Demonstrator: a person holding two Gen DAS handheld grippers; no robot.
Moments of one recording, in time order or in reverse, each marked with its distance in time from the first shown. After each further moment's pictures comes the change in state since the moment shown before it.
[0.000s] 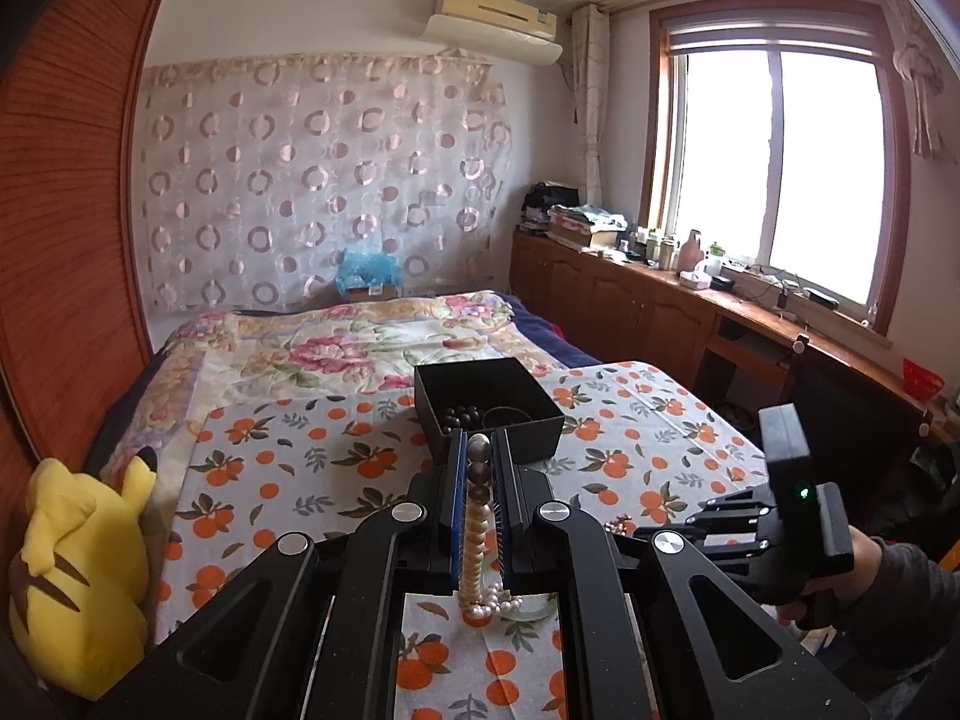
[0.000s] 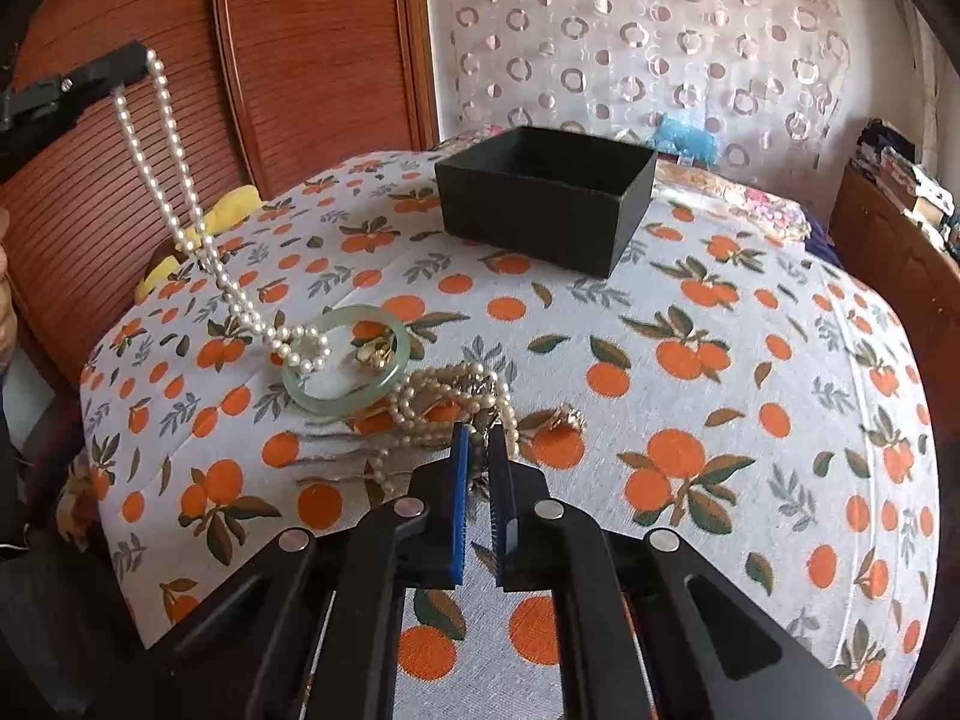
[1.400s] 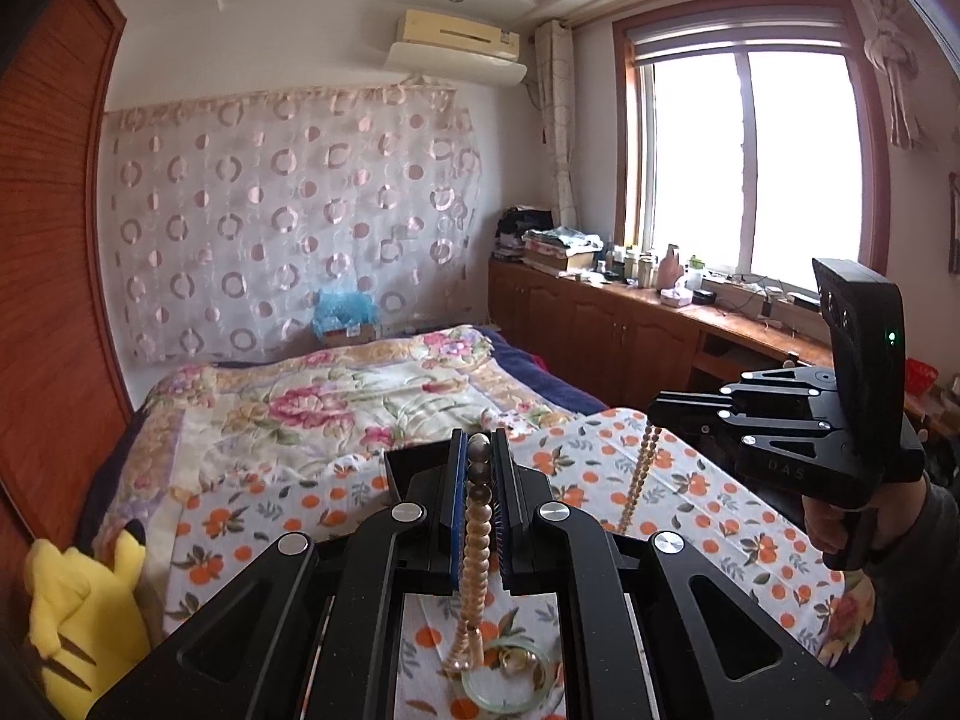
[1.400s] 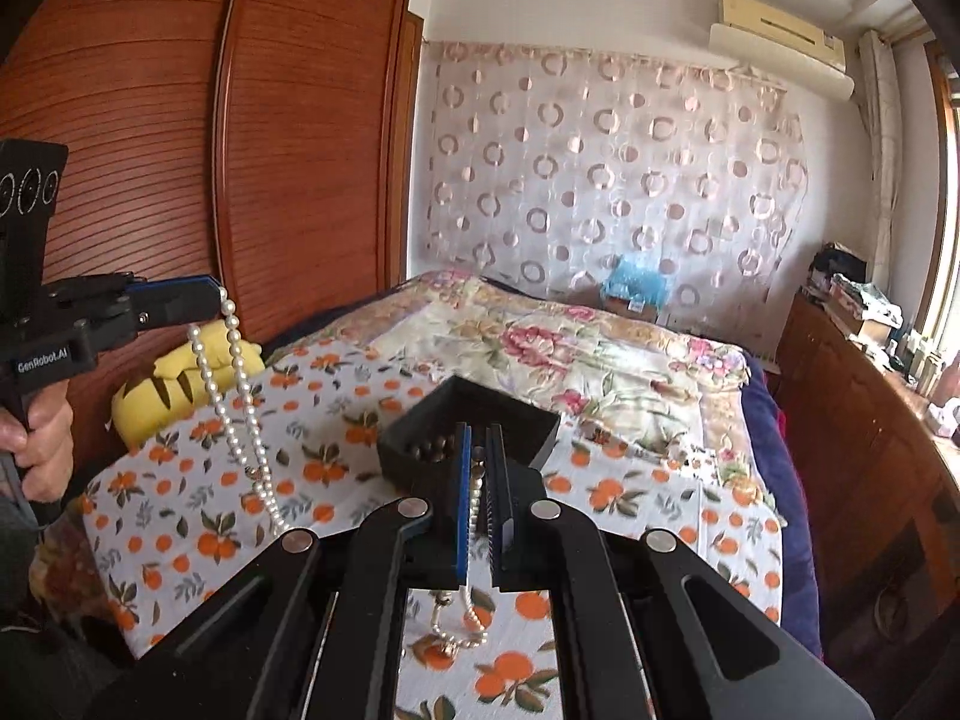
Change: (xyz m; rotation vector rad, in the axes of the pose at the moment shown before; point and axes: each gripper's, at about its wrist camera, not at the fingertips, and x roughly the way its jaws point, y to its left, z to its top) left arm 0.031 -0.022 0.062 0.080 -0.065 -0.038; right arm -0.101 -0.023 0.123 -0.083 -0.295 -0.123
